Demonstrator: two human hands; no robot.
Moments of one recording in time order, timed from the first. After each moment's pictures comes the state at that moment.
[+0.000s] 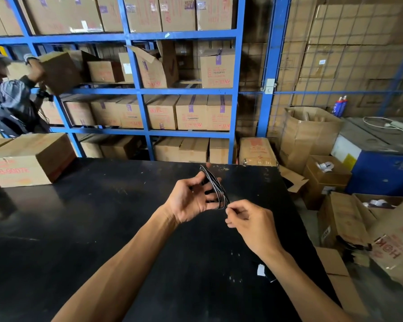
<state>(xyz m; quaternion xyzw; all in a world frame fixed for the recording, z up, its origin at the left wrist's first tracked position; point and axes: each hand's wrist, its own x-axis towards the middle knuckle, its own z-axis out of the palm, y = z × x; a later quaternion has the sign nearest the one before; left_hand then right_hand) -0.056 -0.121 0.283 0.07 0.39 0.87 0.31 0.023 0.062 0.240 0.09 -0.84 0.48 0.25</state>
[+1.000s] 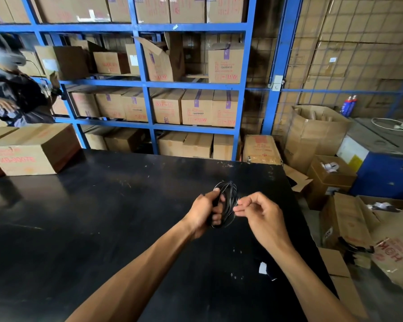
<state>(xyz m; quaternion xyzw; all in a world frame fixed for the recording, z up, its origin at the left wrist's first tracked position) -0.042 -0.096 0.238 0.00 0.59 0.78 0.21 0.020 0.068 0.245 0.02 -0.79 0.60 0.15</state>
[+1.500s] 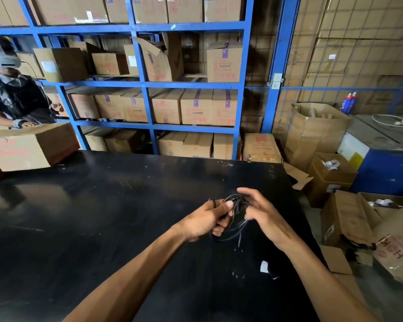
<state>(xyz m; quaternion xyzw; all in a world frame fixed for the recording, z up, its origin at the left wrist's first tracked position) -0.019 -0.105 0.243 0.19 0.67 0.67 0.26 0.004 0.093 0.243 0.07 -0.80 0.59 -0.04</state>
